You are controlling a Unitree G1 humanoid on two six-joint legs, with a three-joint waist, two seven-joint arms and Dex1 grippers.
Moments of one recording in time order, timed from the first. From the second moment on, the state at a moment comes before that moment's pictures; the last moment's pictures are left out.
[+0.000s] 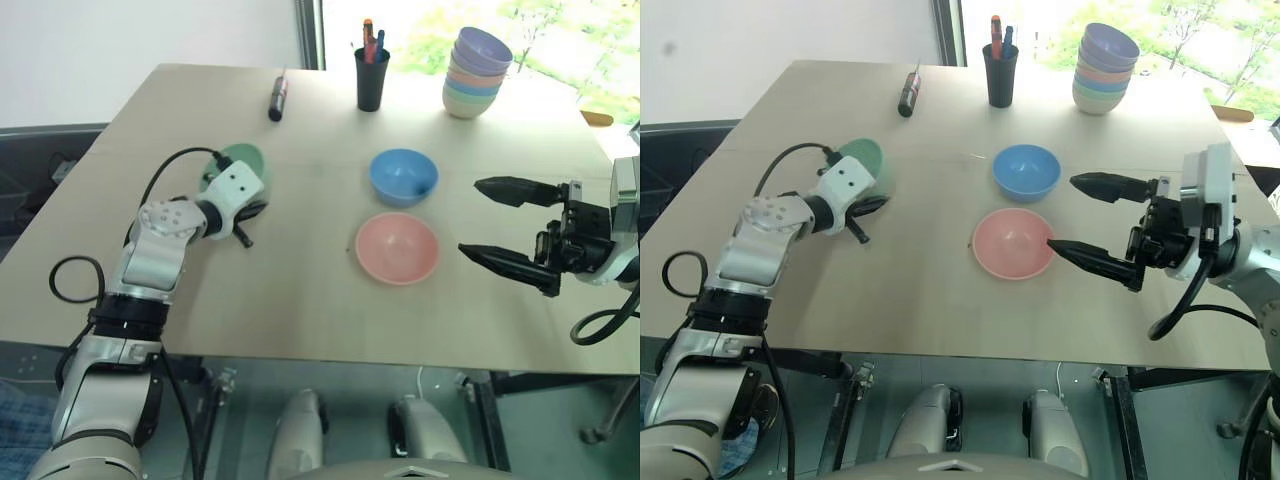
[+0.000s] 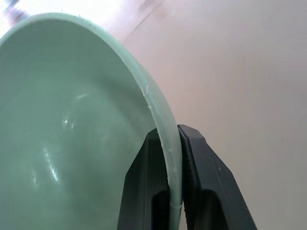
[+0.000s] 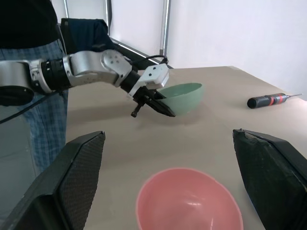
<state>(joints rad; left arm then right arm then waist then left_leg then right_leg) -0.67 0.74 -0.14 0.19 0.04 0.28 -0.93 -0.26 -0.81 -0.36 -0.57 0.89 0.64 0.95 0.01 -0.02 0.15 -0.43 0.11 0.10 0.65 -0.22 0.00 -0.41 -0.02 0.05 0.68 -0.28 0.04</state>
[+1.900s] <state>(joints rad) -0.67 0.65 0.17 0.06 -0.67 0.63 -1.10 -0.61 -0.90 0.12 -0.01 0.22 0.25 1.00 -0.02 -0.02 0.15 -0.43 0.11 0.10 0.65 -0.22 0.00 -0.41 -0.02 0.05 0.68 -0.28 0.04</state>
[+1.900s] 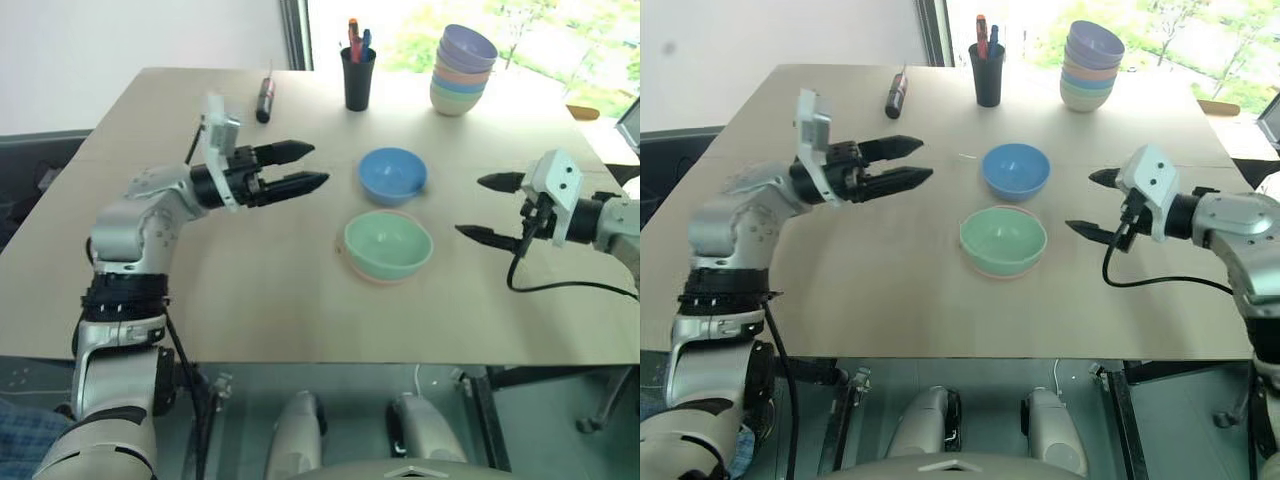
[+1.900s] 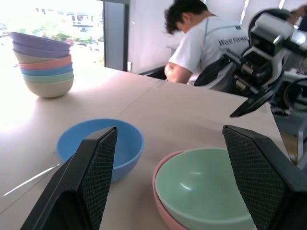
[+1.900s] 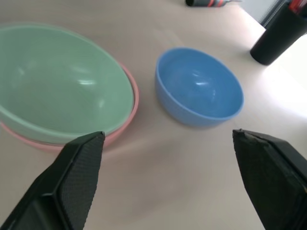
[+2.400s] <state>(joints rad) -0.40 0.70 0.37 -0.25 -0.74 0.65 -0.90 -1.13 -0.61 0.48 0.90 -0.31 -0.46 1.01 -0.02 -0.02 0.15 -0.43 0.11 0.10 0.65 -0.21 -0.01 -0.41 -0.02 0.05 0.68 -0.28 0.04</state>
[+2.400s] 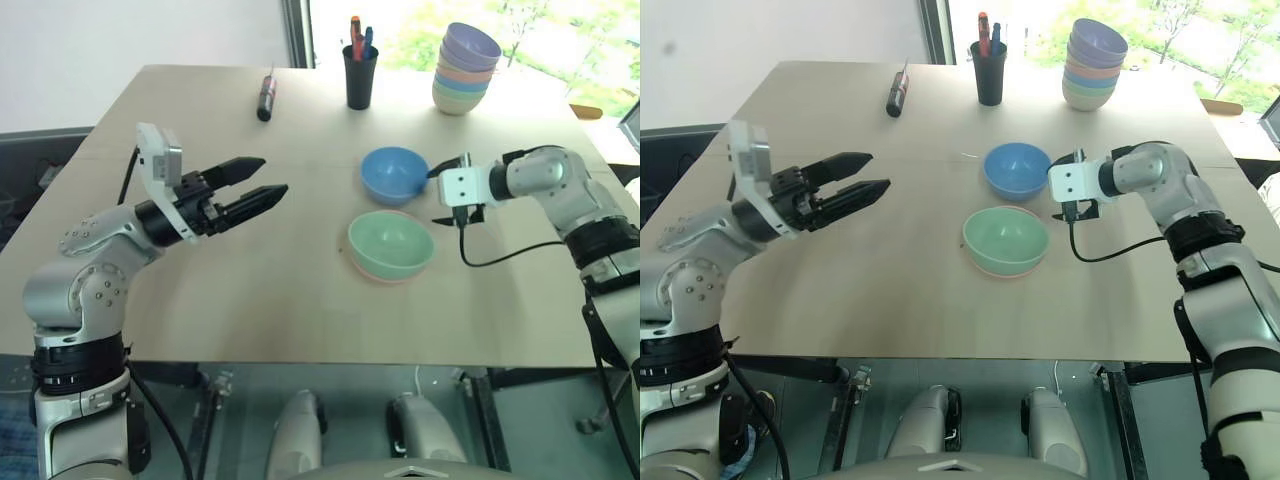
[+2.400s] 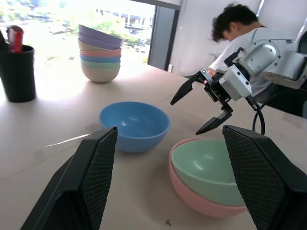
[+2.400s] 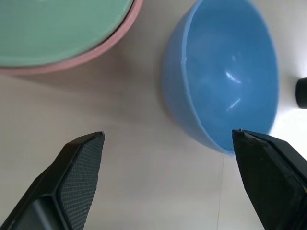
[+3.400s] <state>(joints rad) -0.25 0.75 0.48 -0.39 -0.78 0.62 -0.79 -1.32 -0.45 0.55 1.27 -0.58 -0.61 0.82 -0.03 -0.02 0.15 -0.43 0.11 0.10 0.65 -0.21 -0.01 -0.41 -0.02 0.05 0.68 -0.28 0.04</state>
